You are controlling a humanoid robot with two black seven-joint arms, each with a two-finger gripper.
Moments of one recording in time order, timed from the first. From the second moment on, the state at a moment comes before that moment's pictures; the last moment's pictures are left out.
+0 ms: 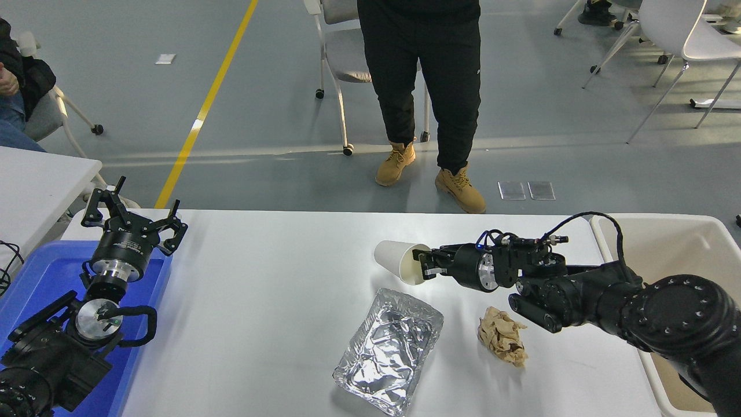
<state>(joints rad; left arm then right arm) -0.55 0.37 -0.86 -0.44 -0.20 -0.59 -0.43 1.10 0.00 -0.60 0.42 -0.89 -0.23 0.56</state>
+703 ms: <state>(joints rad) -0.55 0.37 -0.86 -0.44 -0.20 -0.59 -0.43 1.24 -0.16 -0.53 0.41 -0.54 -0.17 0.61</state>
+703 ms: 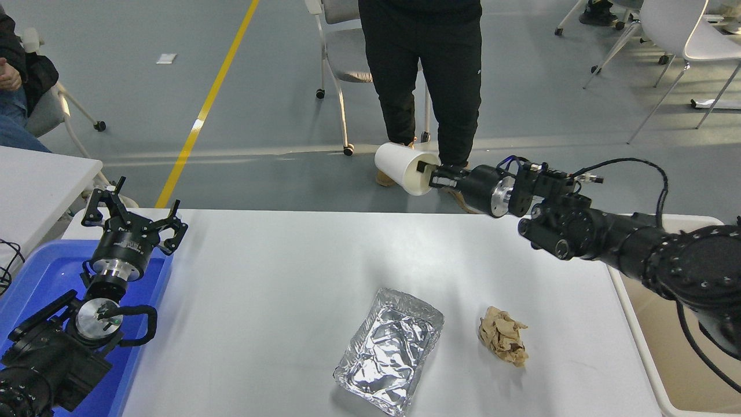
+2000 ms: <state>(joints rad) -0.55 0.37 -0.86 -0.44 -0.20 -0.59 -0.43 0.88 -0.60 -0.32 0.11 -0.32 -0.04 0.49</state>
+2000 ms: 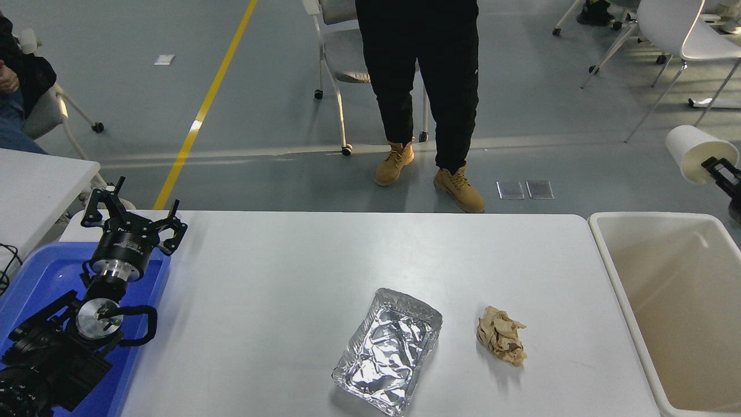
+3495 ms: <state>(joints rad) -0.55 0.37 -0.86 -0.44 -0.20 -0.59 -0.43 0.60 -0.43 -0.32 0.08 -0.31 -0.04 0.16</state>
